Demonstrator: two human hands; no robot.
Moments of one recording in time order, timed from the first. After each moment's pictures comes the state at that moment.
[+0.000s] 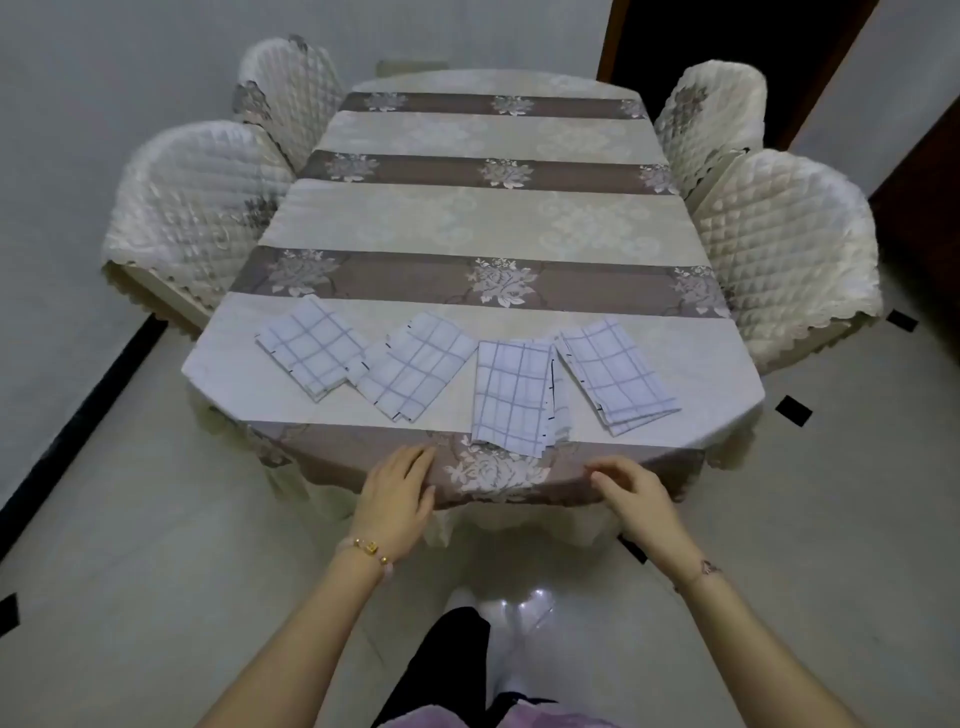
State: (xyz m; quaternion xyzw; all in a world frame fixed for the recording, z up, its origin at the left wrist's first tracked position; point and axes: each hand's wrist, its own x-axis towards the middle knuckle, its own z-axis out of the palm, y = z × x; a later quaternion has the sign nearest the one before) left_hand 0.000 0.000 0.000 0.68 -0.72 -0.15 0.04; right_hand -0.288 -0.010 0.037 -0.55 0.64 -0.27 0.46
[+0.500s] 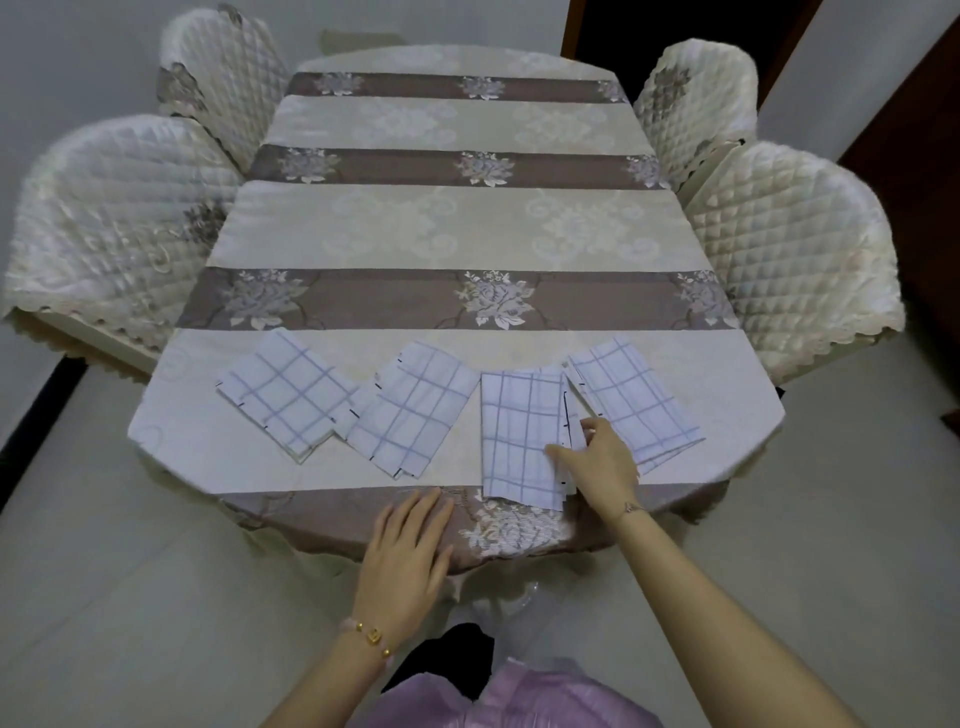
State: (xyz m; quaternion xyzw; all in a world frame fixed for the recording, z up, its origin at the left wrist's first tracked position) left_hand 0.023 -0.025 -0.023 0.61 -0.78 -0.13 0.05; right_hand -0.210 -0.120 0.027 -0.46 0.79 -0.19 0.35
